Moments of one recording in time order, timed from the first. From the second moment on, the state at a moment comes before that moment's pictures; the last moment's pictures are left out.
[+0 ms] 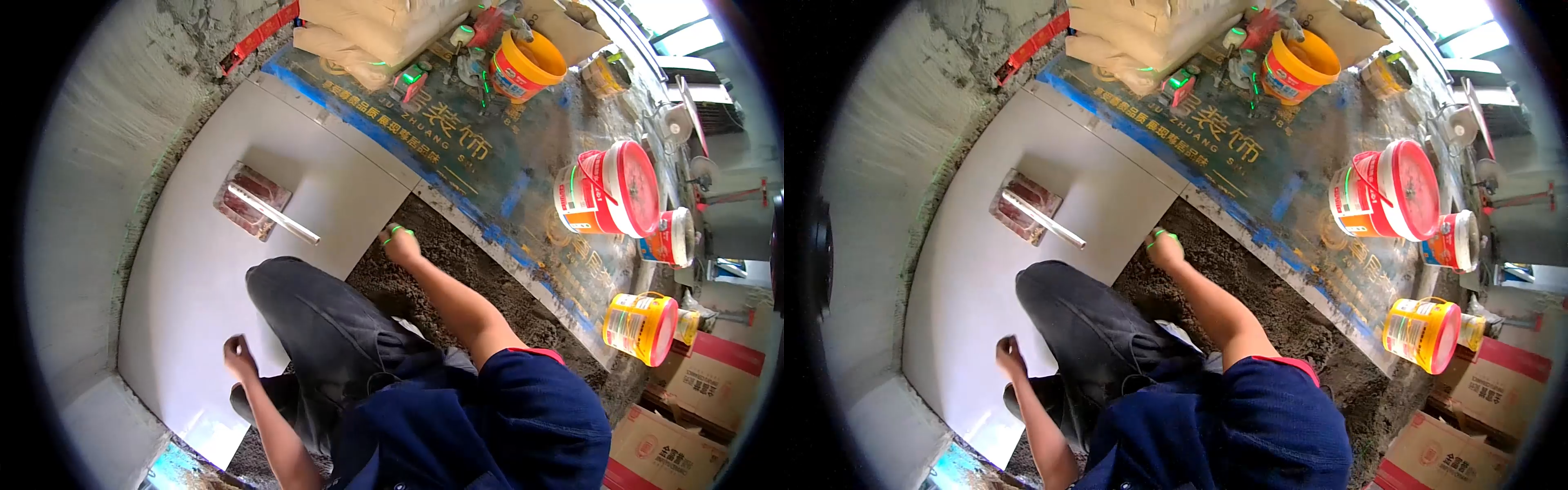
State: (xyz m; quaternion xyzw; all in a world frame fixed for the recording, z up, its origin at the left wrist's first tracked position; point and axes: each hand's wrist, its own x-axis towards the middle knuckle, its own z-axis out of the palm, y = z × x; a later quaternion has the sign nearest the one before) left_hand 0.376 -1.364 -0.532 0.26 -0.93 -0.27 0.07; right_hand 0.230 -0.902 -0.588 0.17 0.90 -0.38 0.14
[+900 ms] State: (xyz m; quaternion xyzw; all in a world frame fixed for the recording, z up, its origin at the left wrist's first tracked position) left_hand 0.678 -1.456 -0.458 0.40 -0.83 0.02 -0.39; right_hand -0.389 -0.755 -0.267 0.18 0.93 -0.20 -0.23
